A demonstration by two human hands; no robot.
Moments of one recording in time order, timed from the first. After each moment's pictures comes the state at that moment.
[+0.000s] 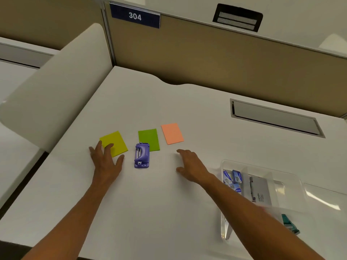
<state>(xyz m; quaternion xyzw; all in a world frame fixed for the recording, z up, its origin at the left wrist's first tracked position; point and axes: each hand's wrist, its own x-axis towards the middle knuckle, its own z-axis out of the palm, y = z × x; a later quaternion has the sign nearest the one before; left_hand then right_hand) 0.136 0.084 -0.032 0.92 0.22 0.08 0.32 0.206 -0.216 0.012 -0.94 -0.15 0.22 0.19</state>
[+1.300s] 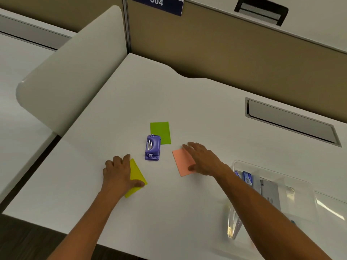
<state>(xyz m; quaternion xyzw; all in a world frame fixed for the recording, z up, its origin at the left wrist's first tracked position) 0.085 0.056 -0.009 0.96 0.19 -0.17 0.08 0.227 -0.215 0.025 -0.92 -0.28 0.26 -0.01</state>
